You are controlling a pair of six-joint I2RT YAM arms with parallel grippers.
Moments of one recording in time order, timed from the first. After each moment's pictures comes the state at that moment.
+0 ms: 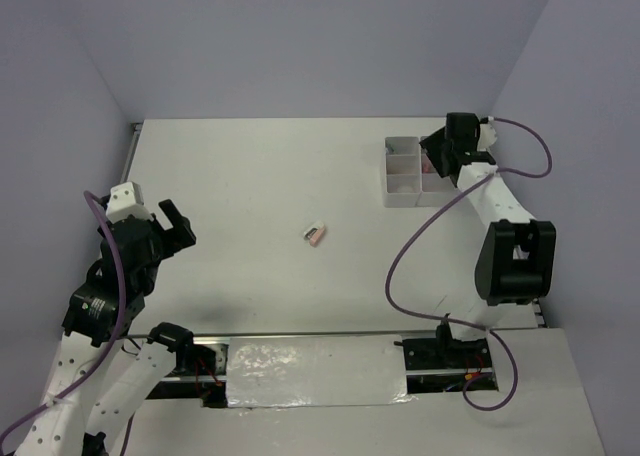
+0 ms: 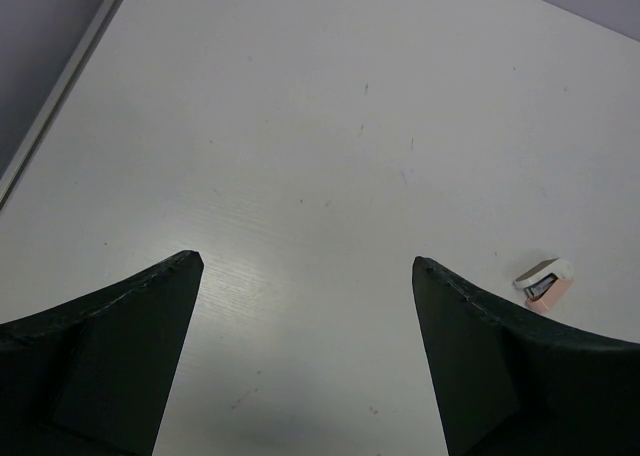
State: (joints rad) left arm -0.29 0.55 0.92 -0.81 -0.47 -0.45; right arm -0.03 1.66 1.27 -0.29 0.18 1.00
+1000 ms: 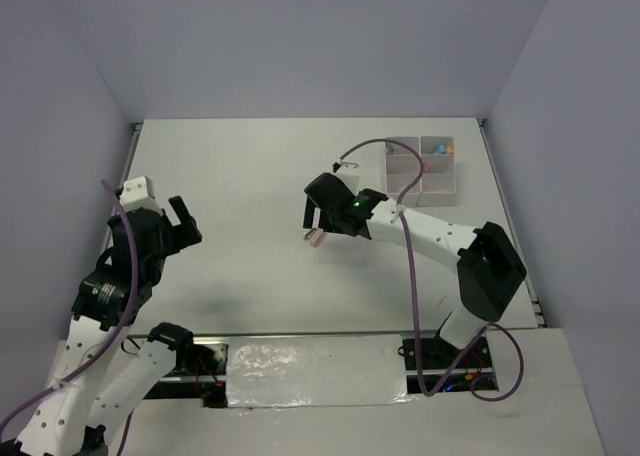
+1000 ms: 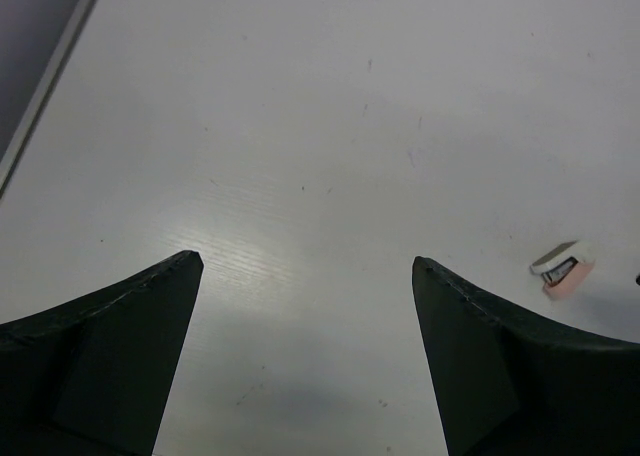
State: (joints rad) left arm -0.29 0.61 0.91 -0.80 -0.46 -0.44; right arm 0.83 1.61 1.23 -0.56 0.41 0.81
